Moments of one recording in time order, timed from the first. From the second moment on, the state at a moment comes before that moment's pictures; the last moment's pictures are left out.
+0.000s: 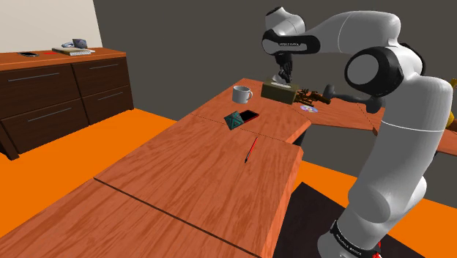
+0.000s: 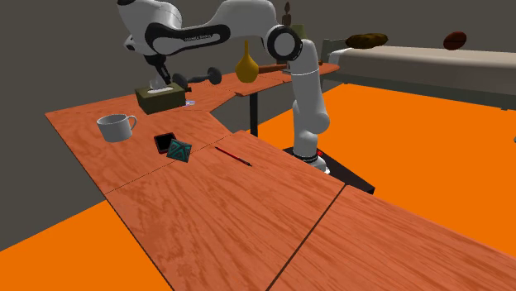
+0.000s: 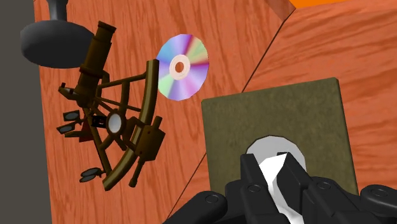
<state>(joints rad) -0.32 0.23 -0.05 -1.38 -0.57 1.60 -0.50</state>
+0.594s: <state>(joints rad) -0.33 0.22 -0.05 -1.52 -0.58 1.71 -0.44</state>
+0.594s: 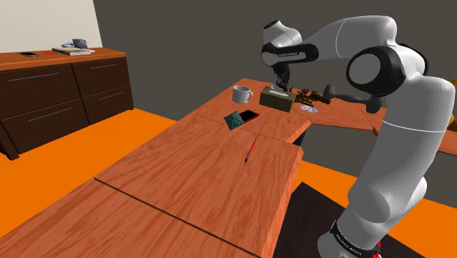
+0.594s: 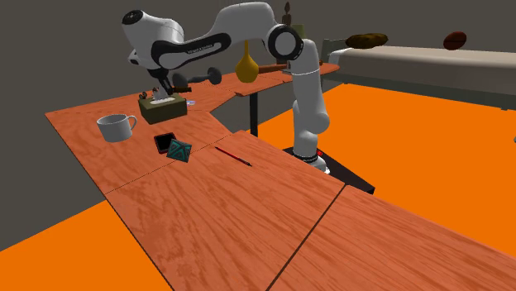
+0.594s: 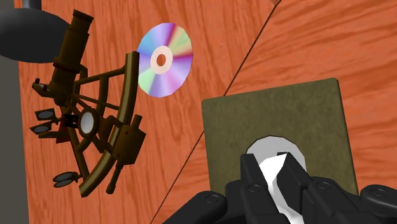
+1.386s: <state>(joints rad) -0.33 0.21 -0.05 -1.54 -0.58 1.72 -0.43</state>
